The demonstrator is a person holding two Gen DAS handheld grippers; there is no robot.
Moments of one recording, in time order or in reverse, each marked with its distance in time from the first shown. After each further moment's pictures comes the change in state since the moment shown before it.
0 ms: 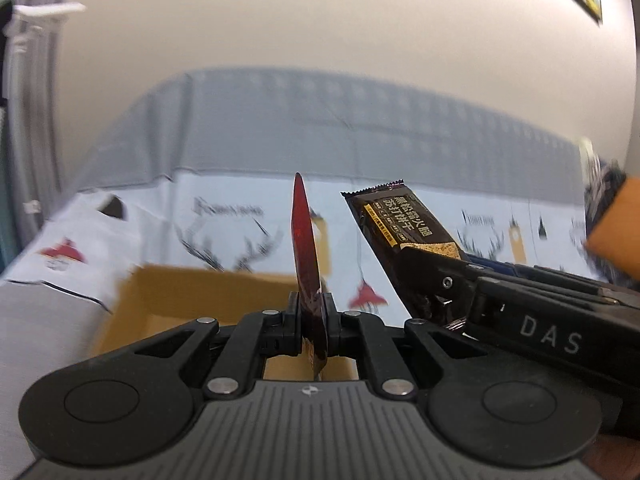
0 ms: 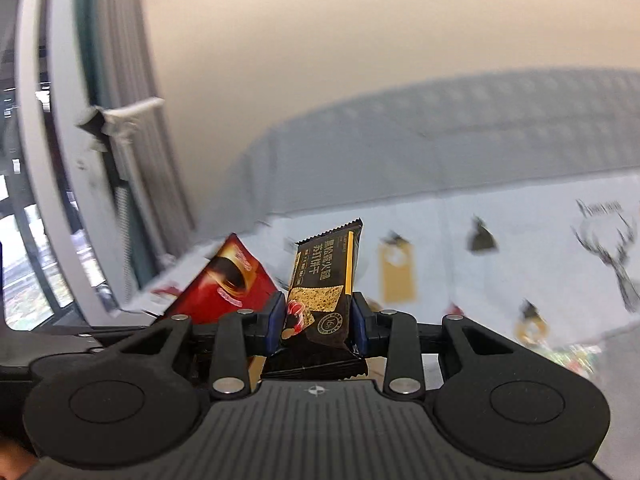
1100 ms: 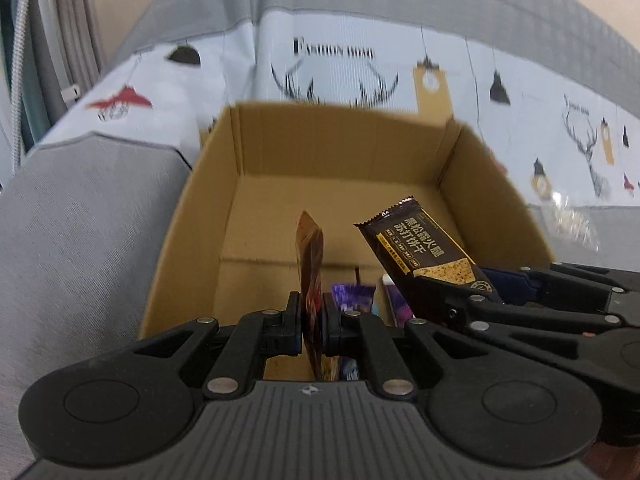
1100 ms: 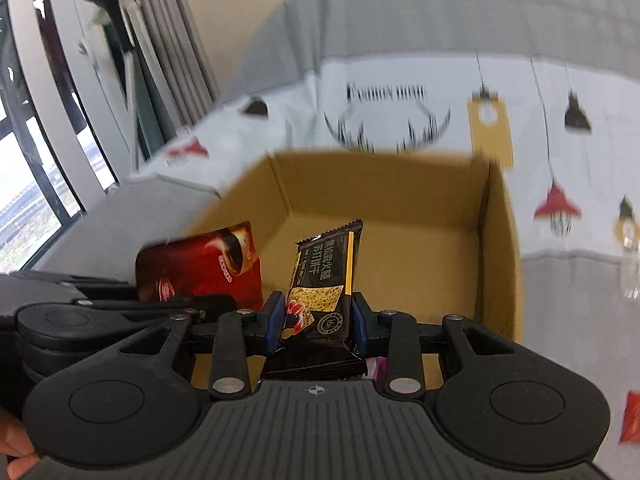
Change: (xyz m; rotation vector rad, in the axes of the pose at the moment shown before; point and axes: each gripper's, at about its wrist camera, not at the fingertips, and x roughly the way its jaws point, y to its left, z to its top) left arm 0.082 0.113 -0.090 0.005 0.395 0.140; right arm 0.125 0.053 -0.108 0.008 0.402 0.012
